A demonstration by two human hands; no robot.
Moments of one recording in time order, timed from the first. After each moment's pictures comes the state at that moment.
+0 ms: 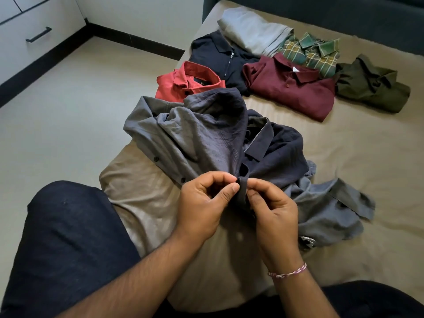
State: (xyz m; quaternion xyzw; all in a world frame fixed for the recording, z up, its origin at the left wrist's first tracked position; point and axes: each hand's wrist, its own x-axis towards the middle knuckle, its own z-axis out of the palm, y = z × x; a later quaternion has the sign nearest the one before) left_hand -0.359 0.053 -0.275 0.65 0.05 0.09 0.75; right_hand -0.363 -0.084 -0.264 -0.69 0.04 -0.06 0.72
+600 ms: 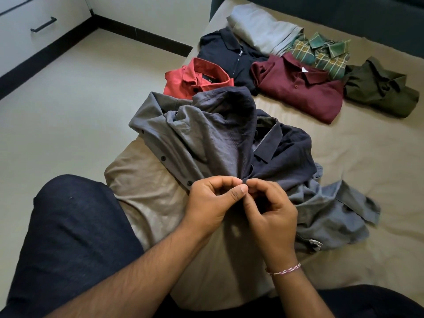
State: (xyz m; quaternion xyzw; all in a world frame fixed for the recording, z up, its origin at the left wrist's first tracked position) left_hand -0.354 0.055 -0.282 0.54 0.11 -0.02 0.84; right_hand -0.360 -0.079 -0.276 -0.84 -0.07 -0.16 0.52
